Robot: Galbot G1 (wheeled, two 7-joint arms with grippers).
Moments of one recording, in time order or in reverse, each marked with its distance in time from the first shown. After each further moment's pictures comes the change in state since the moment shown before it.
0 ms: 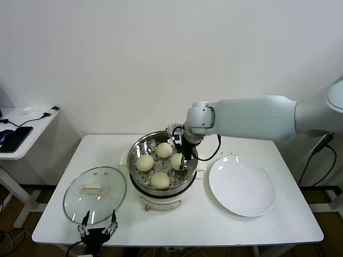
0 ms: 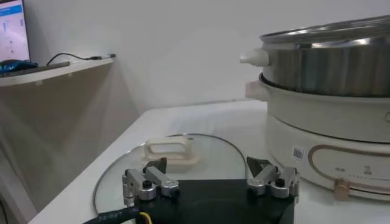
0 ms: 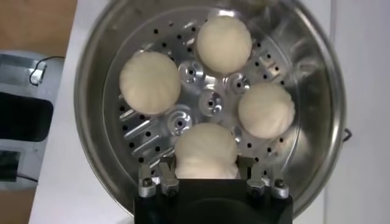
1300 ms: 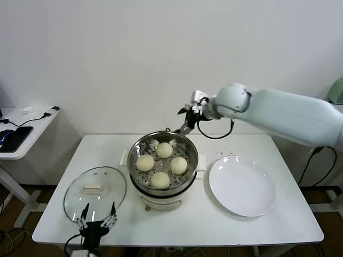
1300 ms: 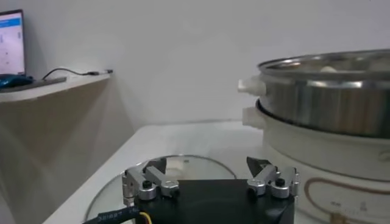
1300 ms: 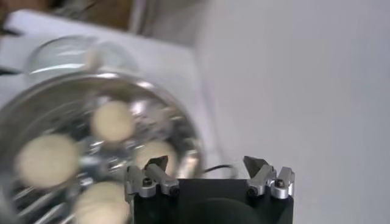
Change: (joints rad) left arm -0.016 0.017 -0.017 -0.052 -0.052 0.000 0.054; right arm -0.210 -0.358 0.499 0.049 -0.029 0.163 0.285
